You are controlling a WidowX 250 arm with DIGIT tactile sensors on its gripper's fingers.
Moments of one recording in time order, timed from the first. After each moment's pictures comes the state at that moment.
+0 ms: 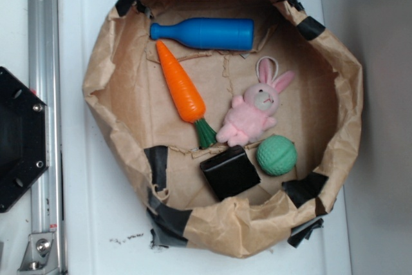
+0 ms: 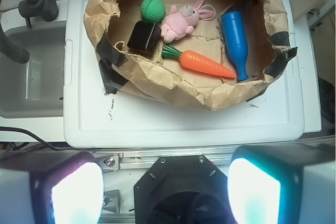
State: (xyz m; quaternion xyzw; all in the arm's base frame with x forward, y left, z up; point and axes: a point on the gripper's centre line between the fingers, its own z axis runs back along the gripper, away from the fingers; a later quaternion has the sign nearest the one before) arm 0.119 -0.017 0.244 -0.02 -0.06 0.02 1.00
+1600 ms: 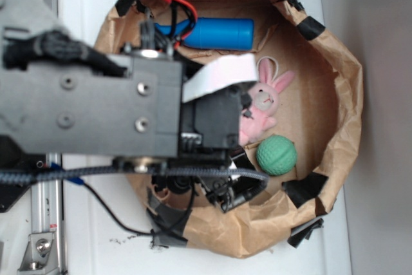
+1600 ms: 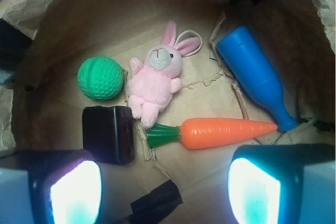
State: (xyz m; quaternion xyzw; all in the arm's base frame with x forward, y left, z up) arm 0.239 -0.007 0.134 0.01 -0.08 0.23 0.97
